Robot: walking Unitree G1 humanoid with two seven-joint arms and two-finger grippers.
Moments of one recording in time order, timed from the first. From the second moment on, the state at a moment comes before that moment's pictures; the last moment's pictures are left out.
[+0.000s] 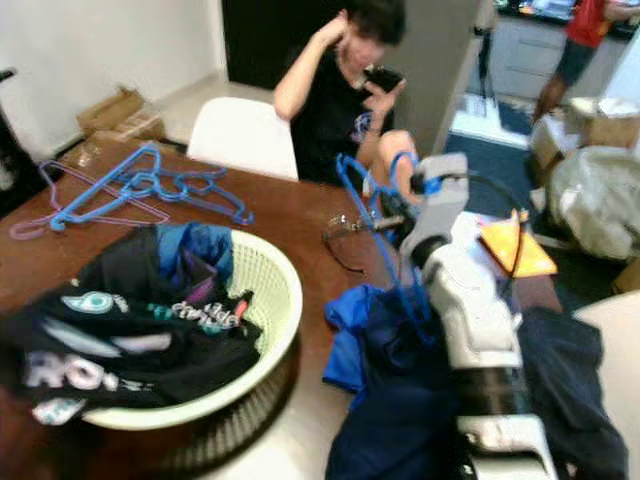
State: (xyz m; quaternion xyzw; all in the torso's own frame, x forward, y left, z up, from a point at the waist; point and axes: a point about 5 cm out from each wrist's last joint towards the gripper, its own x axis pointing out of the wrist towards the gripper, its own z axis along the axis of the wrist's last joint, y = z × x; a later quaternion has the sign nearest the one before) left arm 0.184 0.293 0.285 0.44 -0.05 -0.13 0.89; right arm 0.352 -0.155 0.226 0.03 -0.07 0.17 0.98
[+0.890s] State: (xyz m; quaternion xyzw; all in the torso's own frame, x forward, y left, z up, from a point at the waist) left arm 0.237 0.188 0.448 0.26 -0.38 -0.29 0.84; right arm 0.355 -0.150 0.229 0.06 -0.11 0.14 0.98
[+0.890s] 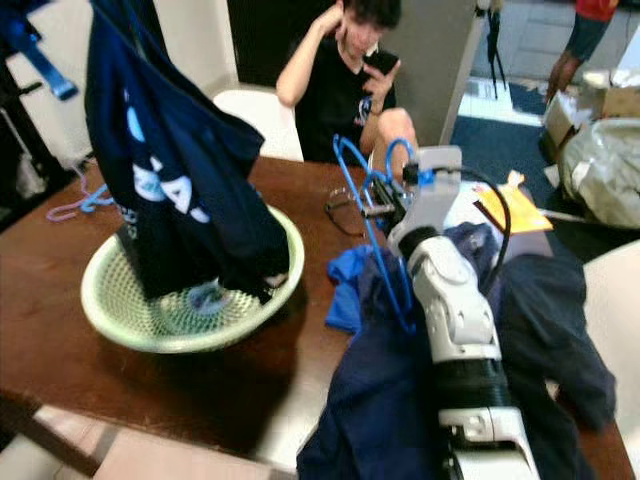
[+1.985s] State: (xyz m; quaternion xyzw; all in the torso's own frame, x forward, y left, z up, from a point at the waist) left arm 0.215 0.307 0.543 0.30 -0.46 0.28 0.79; right arm 0.347 -0.150 0.221 0.09 -0.11 0.15 0.98
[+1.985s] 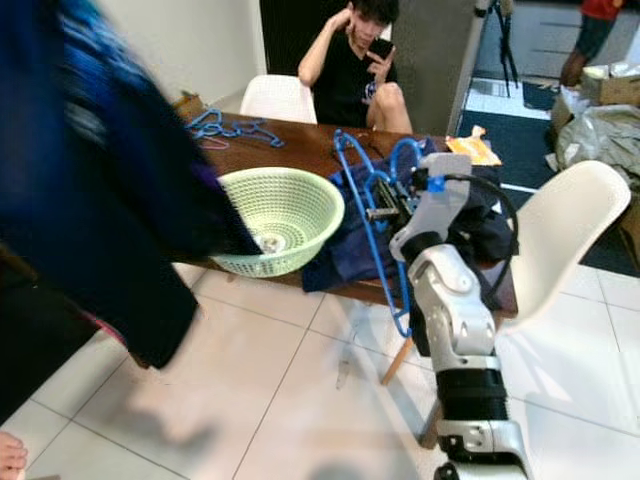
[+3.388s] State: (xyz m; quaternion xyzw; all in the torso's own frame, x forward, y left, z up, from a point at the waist) left arm 0.260 0.209 0.478 0.20 -0.43 -0.22 0.85; right arm 0.342 -0.151 0.215 0.11 -0.09 0.17 0.98
